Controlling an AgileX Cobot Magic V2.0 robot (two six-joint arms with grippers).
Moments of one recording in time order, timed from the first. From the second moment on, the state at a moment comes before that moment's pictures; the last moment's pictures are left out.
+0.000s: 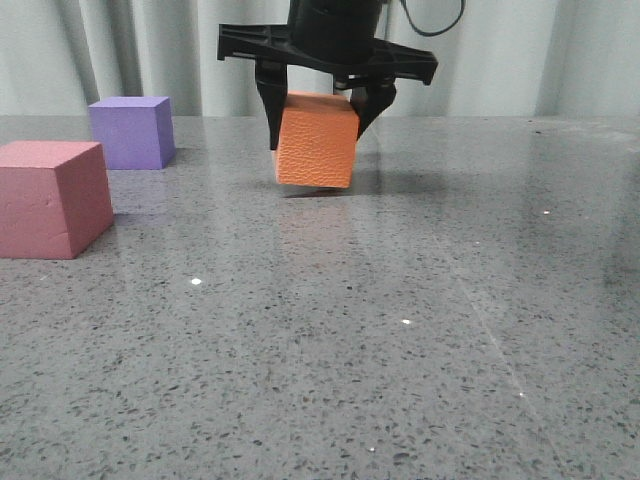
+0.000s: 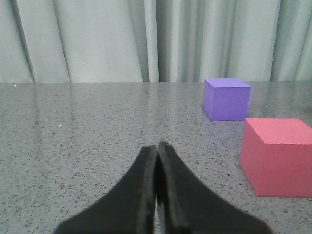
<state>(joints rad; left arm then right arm) -0.02 0.00 -0.01 0.15 0.06 -0.15 0.60 2.06 -1.93 -0.08 1.02 0.53</state>
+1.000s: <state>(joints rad) -0.02 0.00 -0.01 0.15 0.06 -0.15 0.60 2.05 -1.93 -0.04 1.01 0.54</state>
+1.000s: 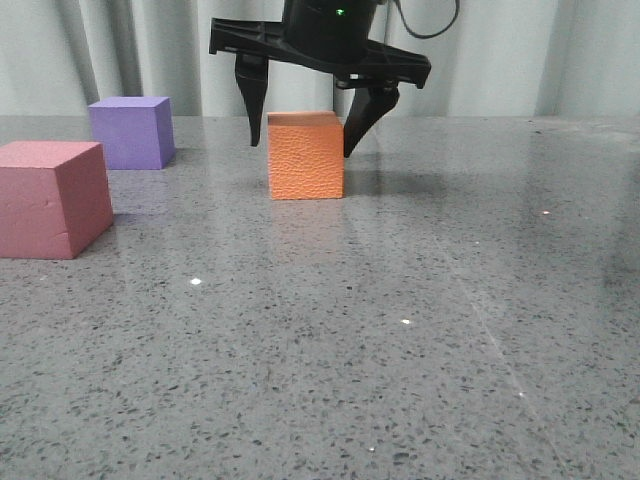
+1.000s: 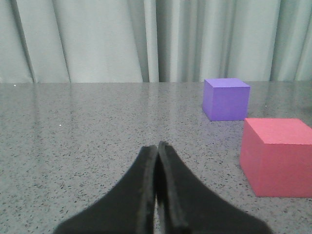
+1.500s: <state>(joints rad) -0.02 0.00 -0.01 0.15 0.06 -0.15 0.60 1.76 -1.92 -0.31 0.98 0.50</state>
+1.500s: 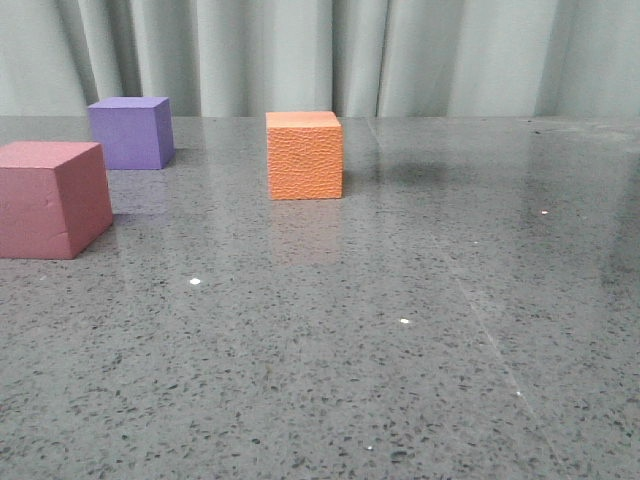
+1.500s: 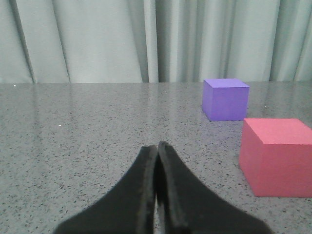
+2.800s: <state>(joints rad) -0.02 0.00 -0.01 0.15 0.06 -0.15 0.31 0.51 -0.60 -0.45 0.75 0.51</state>
